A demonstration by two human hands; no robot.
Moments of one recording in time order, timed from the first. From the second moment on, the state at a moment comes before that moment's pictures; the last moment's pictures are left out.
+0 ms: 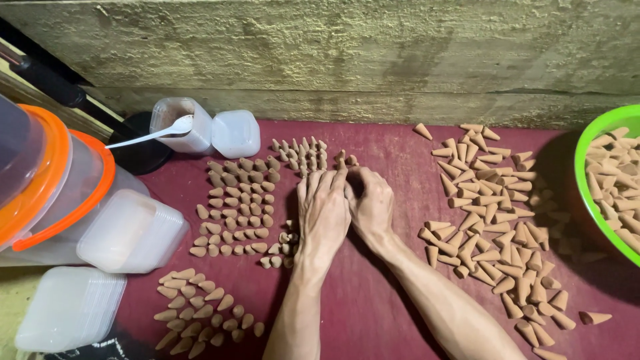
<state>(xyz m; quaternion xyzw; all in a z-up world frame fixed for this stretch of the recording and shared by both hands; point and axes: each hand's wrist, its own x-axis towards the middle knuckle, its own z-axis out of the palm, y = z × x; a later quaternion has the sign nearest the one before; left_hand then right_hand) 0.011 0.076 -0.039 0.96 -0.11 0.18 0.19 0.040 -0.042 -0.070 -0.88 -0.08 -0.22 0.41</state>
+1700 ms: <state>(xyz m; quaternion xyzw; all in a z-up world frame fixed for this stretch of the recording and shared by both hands) -0.003 0.045 -0.009 0.81 -0.21 0.08 0.54 -0.025 -0.120 0.013 -0.91 -0.02 0.00 0.41</state>
